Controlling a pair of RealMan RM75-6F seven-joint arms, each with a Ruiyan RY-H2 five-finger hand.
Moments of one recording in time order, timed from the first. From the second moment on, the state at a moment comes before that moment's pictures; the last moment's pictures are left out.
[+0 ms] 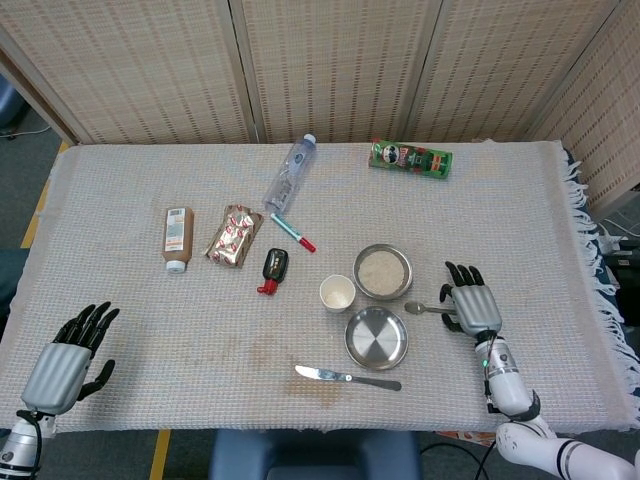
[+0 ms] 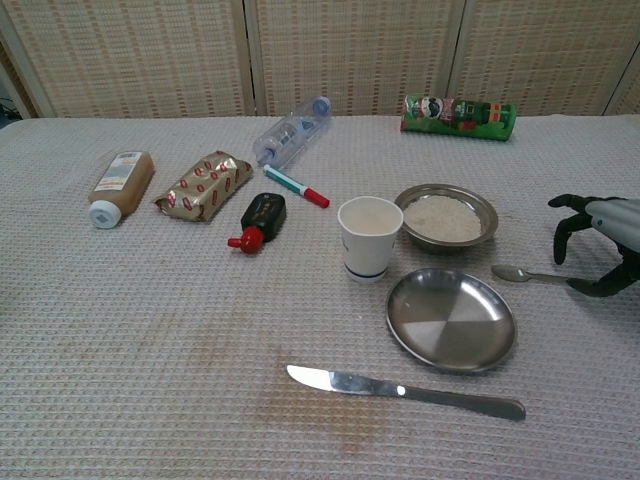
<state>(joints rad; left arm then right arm) -0.14 -1.20 0.03 -1.53 1.63 1.46 0.10 0.44 -1.58 0.17 -1.24 -1.16 0.97 -0.31</state>
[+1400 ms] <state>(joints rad) -0.15 -1.20 0.03 -1.53 1.63 1.45 0.11 0.49 -1.57 0.14 -1.24 -1.11 0.93 -0.32</state>
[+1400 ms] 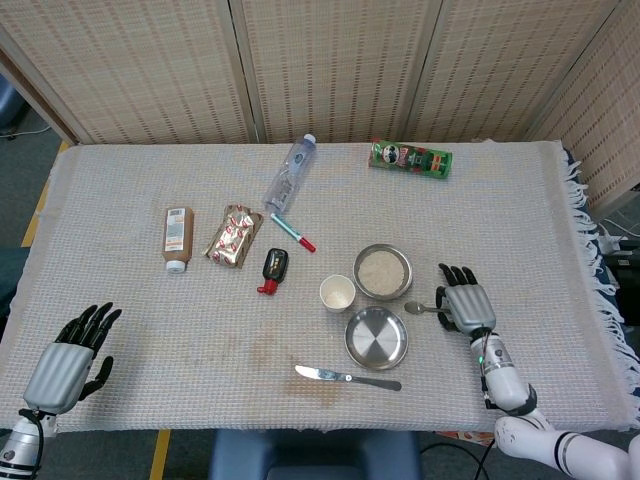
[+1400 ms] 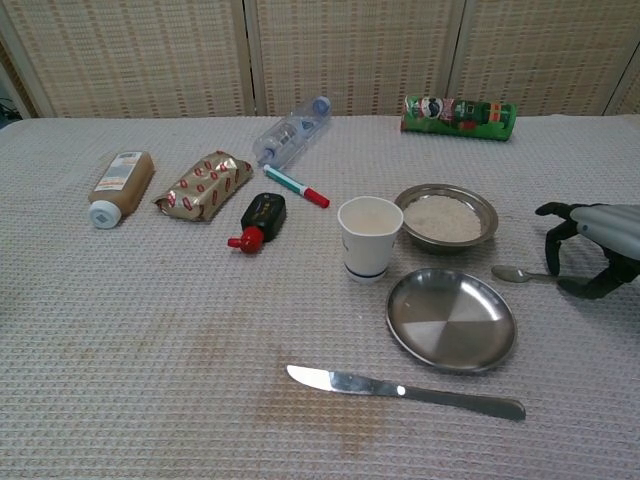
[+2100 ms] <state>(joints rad) -0.15 -1.20 0.03 -1.53 1.62 1.44 0.11 0.50 -1.58 0.13 -1.24 -1.09 0.93 -0.33</state>
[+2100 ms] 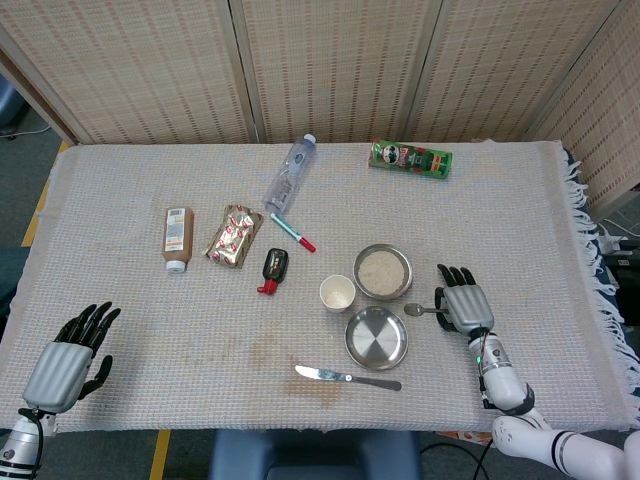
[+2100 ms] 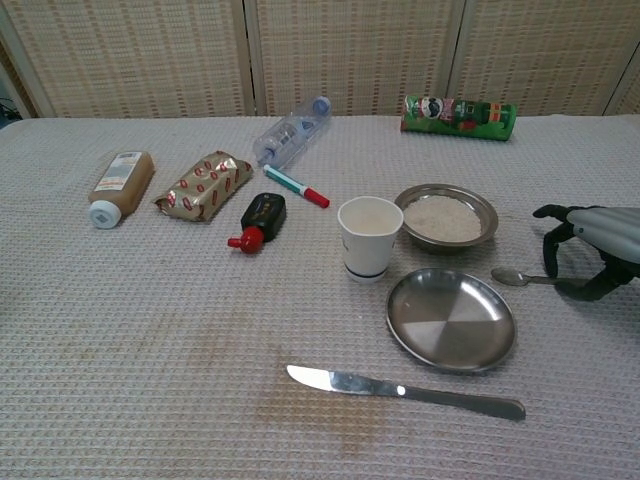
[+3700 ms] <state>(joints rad) -0.16 -1.20 0.03 -1.53 1.61 1.44 0.11 0.86 -1.70 0.18 -1.17 -0.87 1.01 -1.16</state>
